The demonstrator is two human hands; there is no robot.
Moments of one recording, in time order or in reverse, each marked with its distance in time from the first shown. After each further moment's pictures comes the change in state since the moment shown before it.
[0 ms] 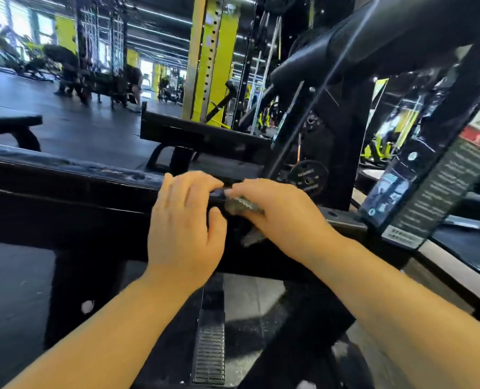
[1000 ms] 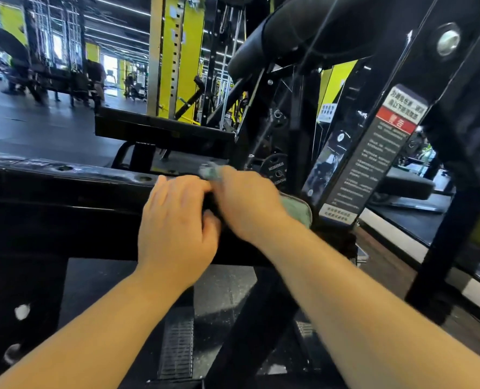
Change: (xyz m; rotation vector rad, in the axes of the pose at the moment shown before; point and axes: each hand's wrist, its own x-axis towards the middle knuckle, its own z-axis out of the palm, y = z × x) left_hand -0.008 0.047 0.035 0.003 -0.077 0.052; right_hand -0.012 0.025 -0.001 -0.245 0.031 0.309
